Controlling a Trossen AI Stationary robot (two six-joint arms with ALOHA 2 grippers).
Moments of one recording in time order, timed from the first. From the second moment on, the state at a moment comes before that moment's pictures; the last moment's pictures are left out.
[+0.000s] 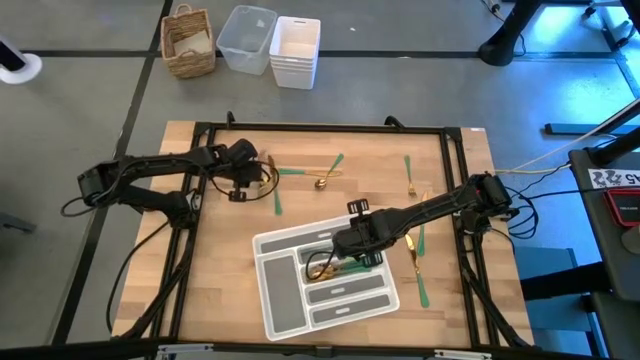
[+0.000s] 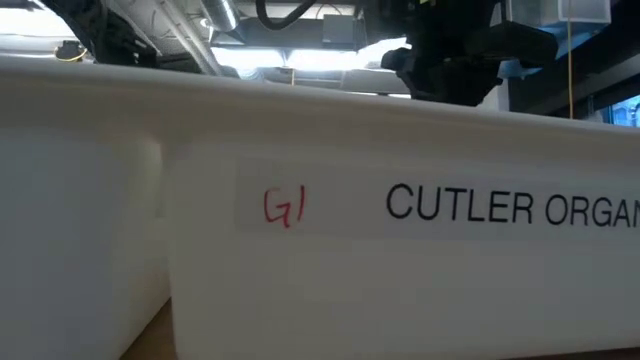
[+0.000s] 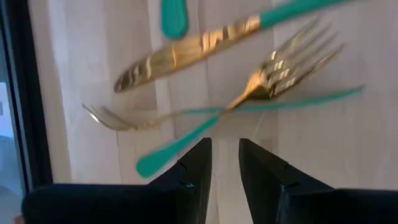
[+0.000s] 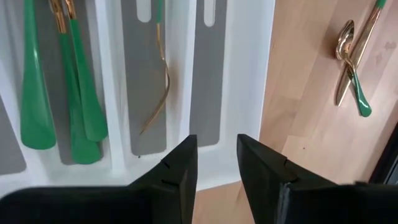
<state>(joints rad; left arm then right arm) 0.56 1.20 0.58 -0.53 -0.15 0.72 0.30 1.88 1.54 -1.14 0.32 -0.01</state>
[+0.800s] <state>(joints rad) 0.56 1.41 0.58 -0.33 -0.23 0.89 0.30 1.87 1.54 -1.13 0.32 0.00</state>
